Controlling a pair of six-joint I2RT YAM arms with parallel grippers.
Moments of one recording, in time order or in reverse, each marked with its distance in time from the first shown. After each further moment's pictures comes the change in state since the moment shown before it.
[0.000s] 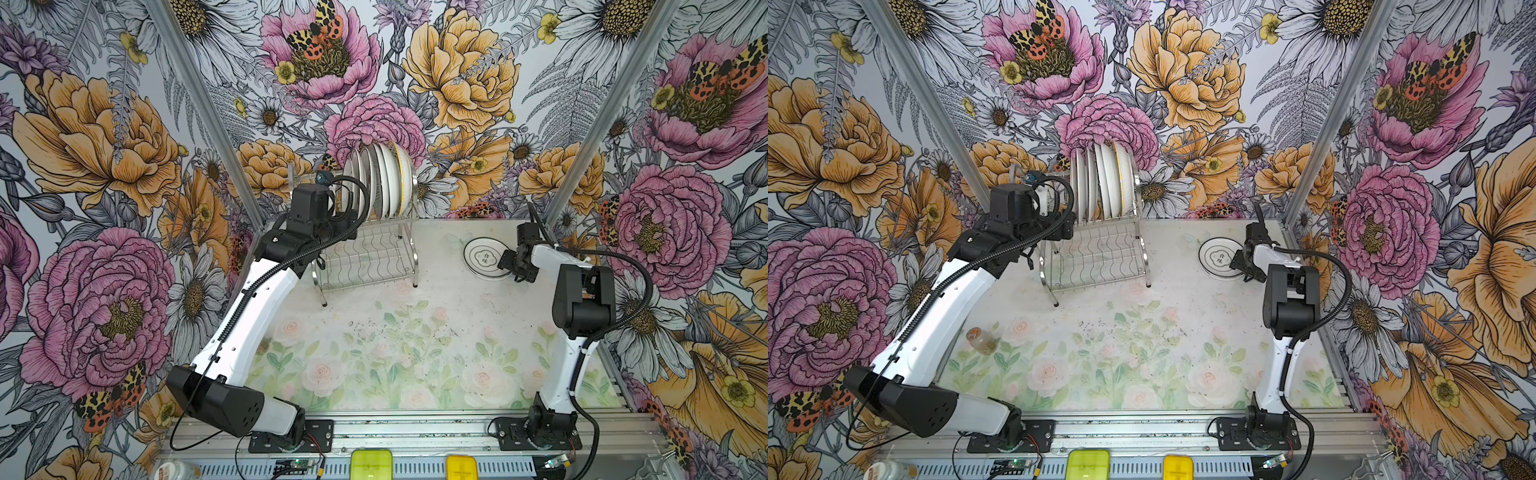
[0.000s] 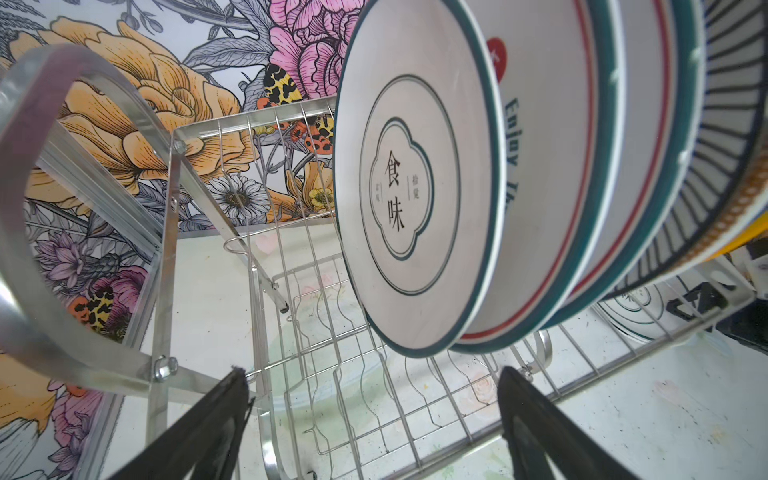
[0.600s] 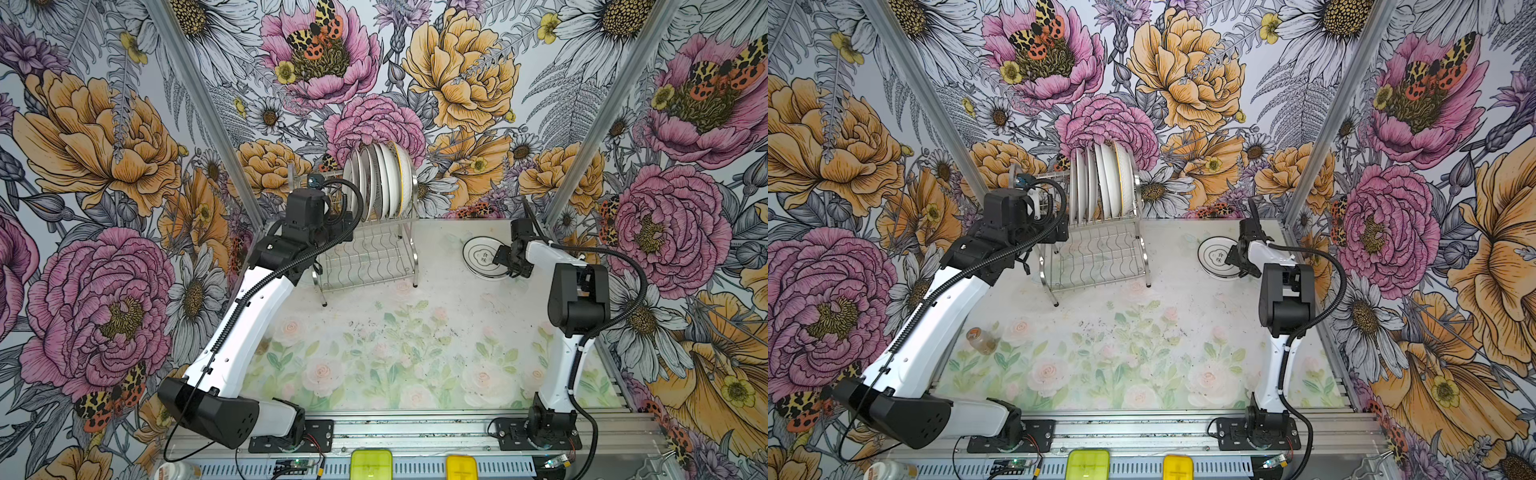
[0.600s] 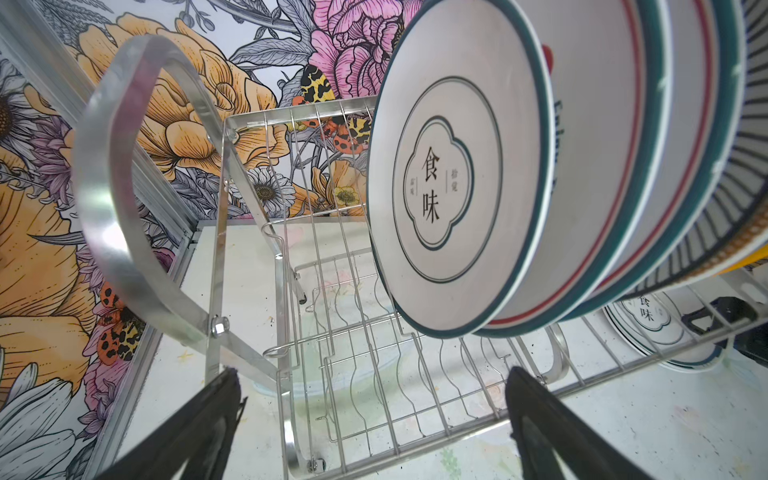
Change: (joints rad) left arm 0.000 -0.053 -0.045 0.003 -0.080 -0.050; right arm 0.032 0.029 0.068 -0.023 0.030 0.025
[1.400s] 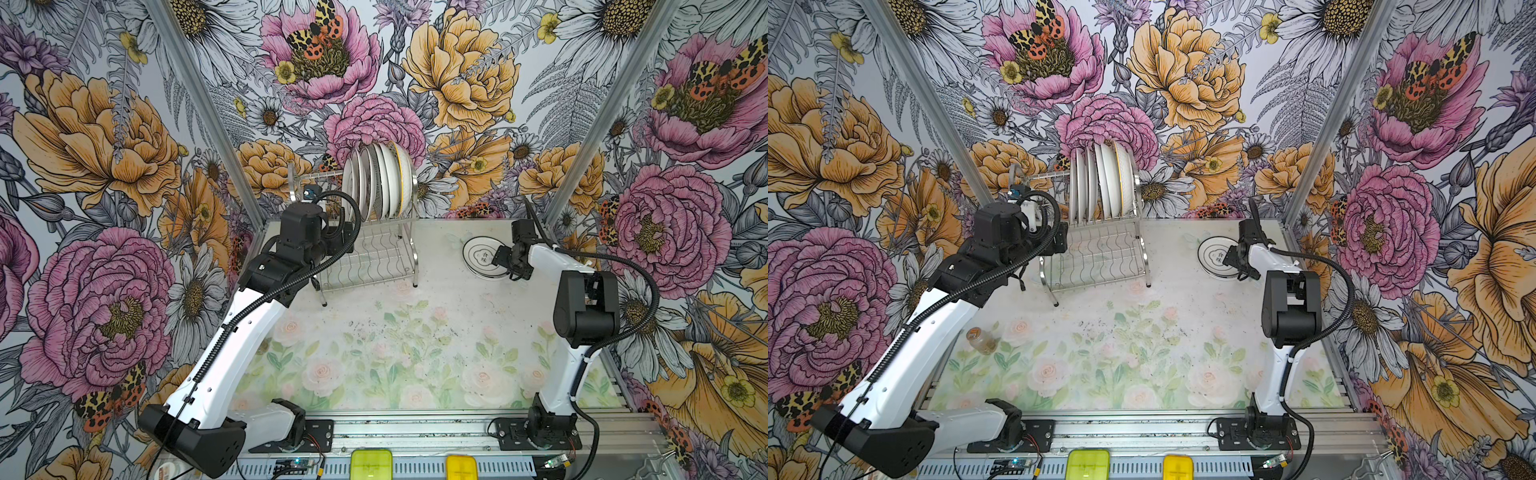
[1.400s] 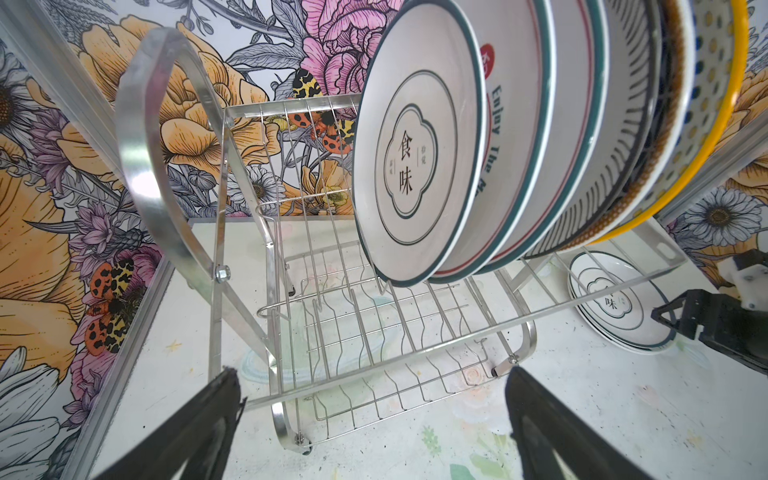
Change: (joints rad) left arm -0.053 -0.132 -0.105 0.014 -0.027 -0.034; right arm 0.027 -0.122 -0.103 0.016 -0.018 0.026
